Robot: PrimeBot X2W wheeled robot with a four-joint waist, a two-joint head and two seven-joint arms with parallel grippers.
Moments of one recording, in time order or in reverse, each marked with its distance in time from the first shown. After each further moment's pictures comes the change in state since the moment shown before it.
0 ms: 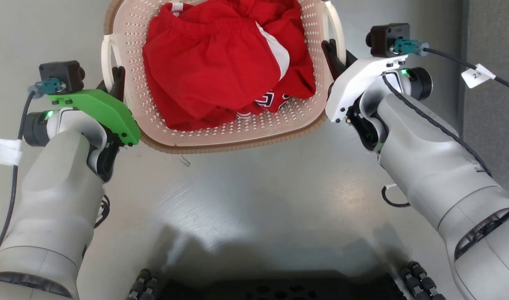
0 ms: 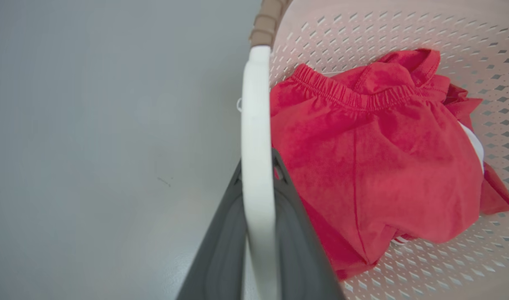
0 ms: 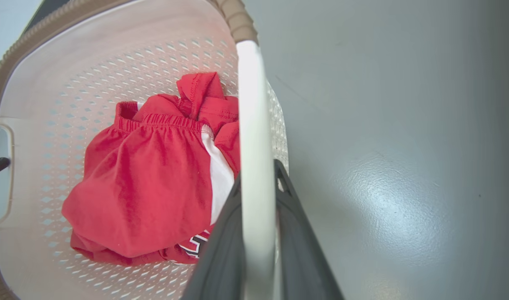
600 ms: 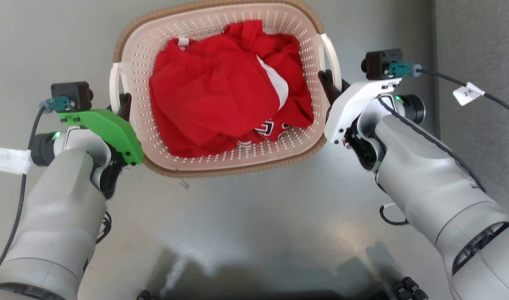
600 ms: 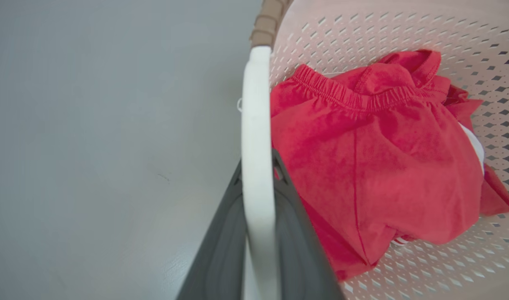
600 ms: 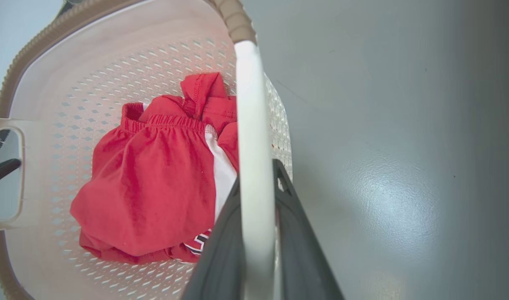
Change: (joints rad) left arm 0.046 0.009 -0.062 0.018 -0.055 0.000 0.050; right arm 0.061 0.002 0.052 0.013 0.095 0.018 0.037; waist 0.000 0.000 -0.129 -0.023
